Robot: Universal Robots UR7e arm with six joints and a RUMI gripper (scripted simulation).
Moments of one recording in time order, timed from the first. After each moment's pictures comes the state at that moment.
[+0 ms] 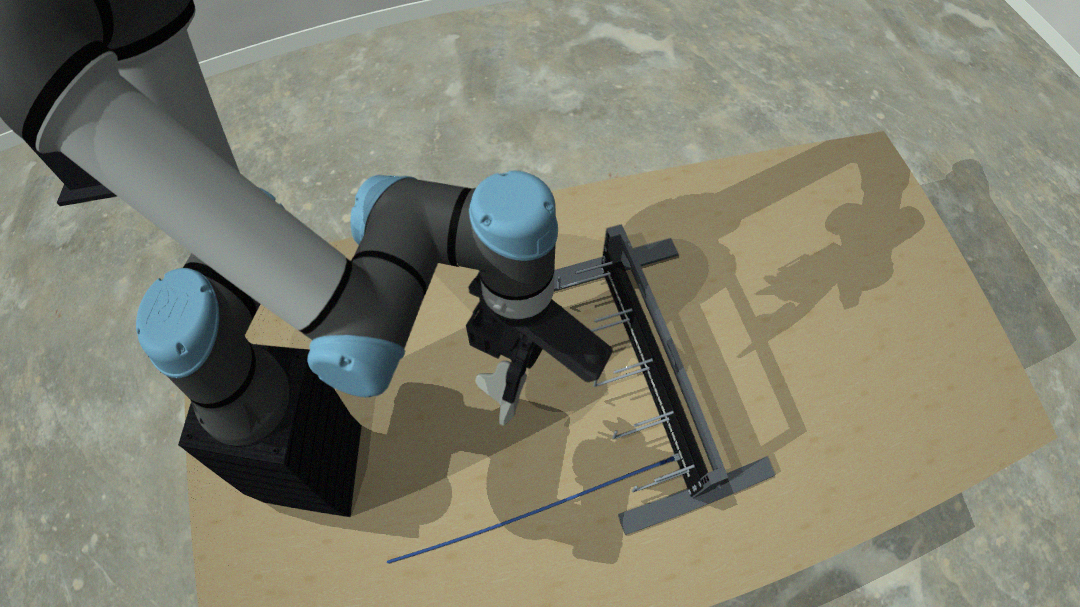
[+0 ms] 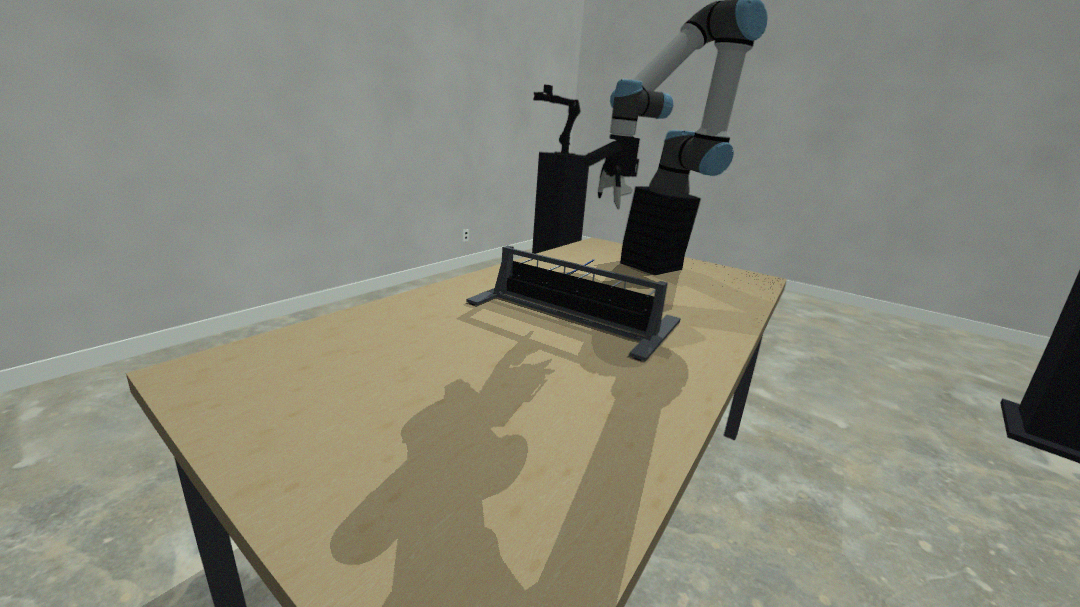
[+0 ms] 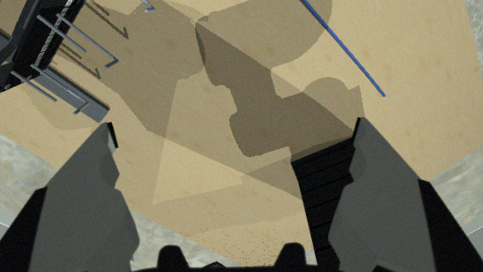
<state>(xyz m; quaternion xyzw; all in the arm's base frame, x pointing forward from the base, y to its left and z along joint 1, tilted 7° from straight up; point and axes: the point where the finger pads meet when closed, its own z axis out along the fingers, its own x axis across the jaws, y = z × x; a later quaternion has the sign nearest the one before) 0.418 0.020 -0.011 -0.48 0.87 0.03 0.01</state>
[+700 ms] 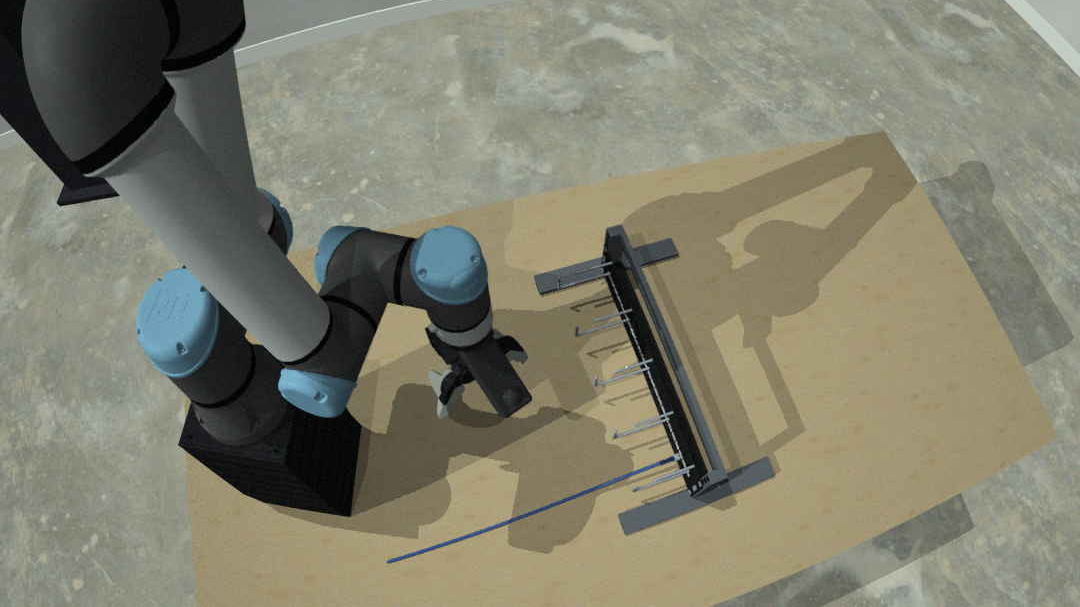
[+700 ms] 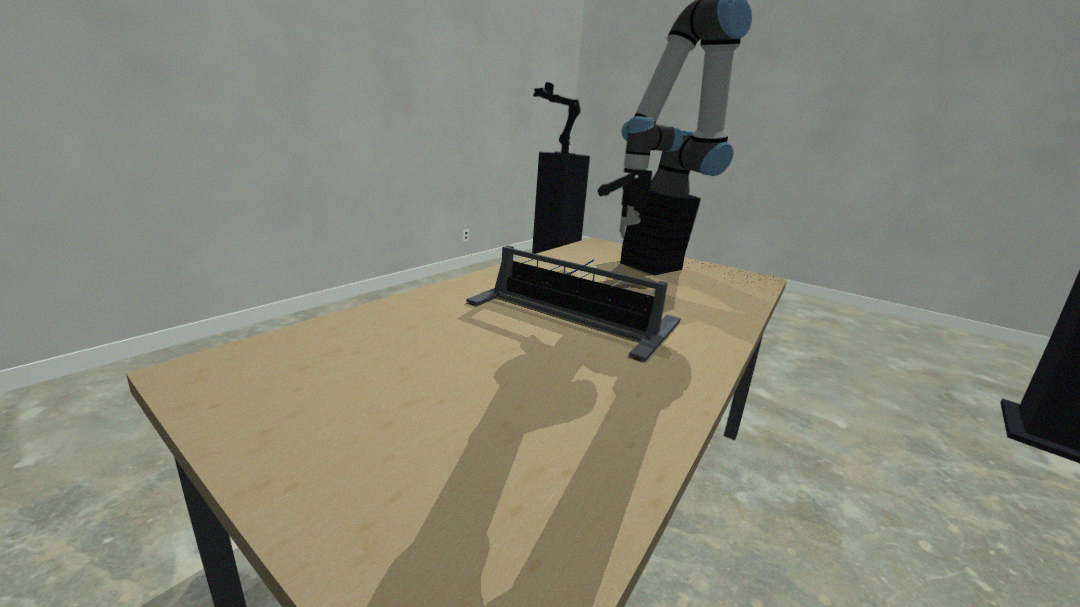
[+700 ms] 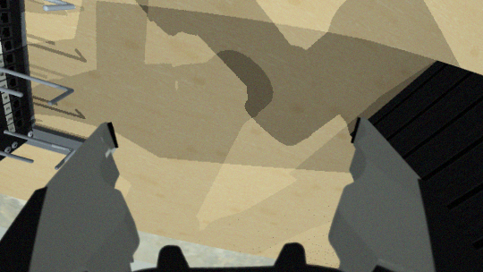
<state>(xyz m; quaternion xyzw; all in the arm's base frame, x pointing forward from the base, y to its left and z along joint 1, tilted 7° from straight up) 0.347 0.052 -0.105 -0.28 0.96 0.05 0.02</state>
